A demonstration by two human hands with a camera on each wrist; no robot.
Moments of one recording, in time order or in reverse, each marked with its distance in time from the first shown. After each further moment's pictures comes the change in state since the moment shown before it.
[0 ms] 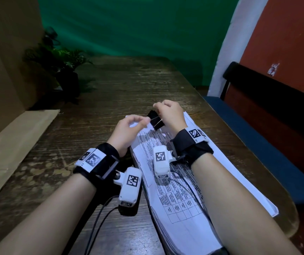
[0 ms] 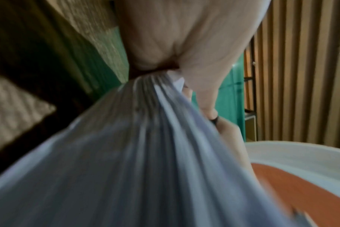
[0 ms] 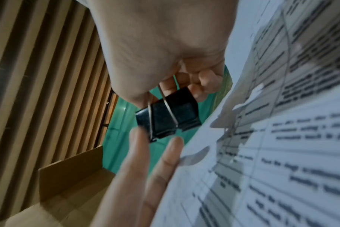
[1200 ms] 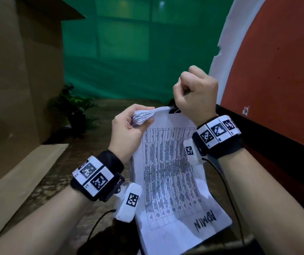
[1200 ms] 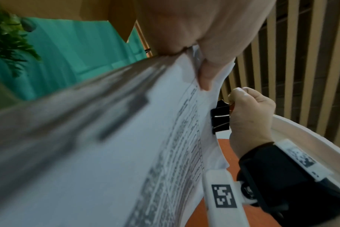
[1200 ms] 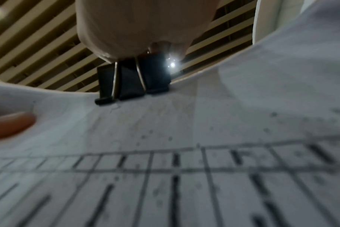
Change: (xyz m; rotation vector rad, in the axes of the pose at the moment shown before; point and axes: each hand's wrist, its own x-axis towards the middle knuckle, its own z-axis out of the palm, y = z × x) left_hand -0.095 0.151 0.008 -0.119 0.106 0.713; right_hand -0.067 -0.171 -0.131 -0.443 0.612 -1.339
